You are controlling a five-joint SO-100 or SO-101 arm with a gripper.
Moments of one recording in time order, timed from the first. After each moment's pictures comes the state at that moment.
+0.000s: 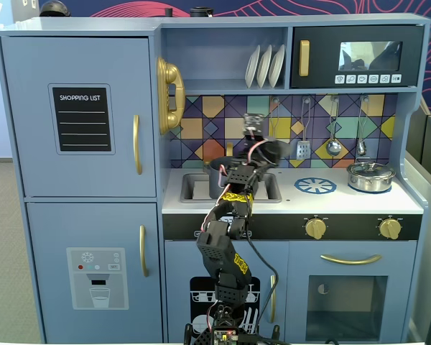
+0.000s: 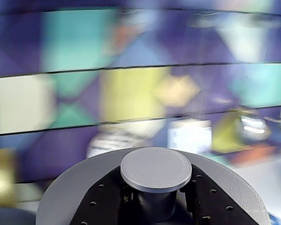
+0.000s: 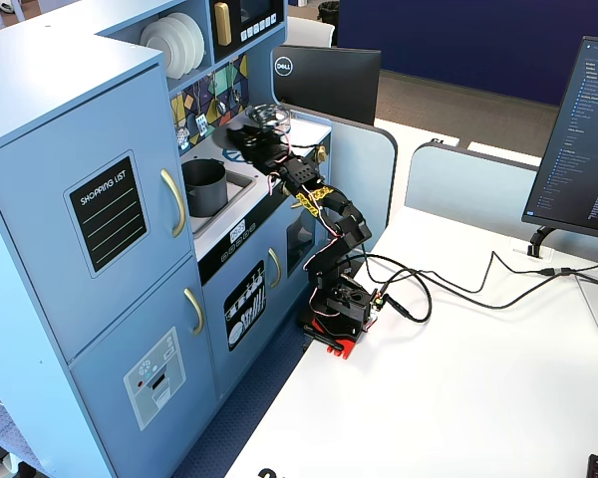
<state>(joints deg) 21.3 125.6 106.0 7.5 -93.6</state>
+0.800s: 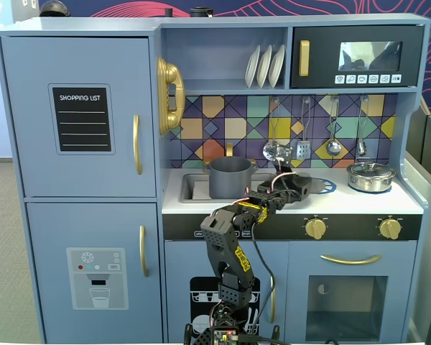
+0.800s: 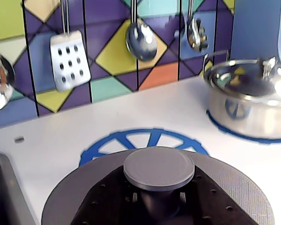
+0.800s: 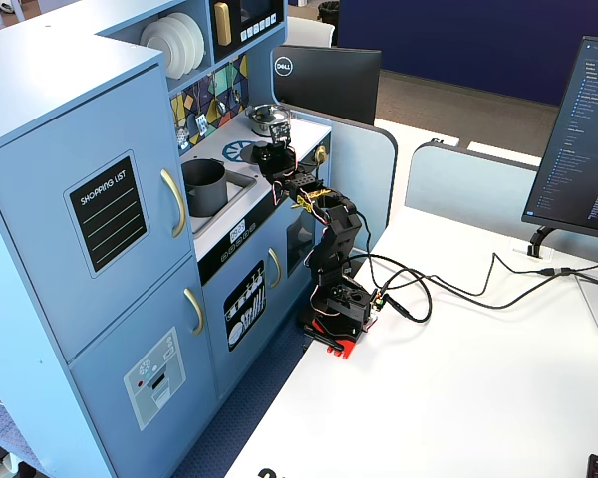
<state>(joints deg) 31.9 112.4 121.0 -14.5 -92.9</state>
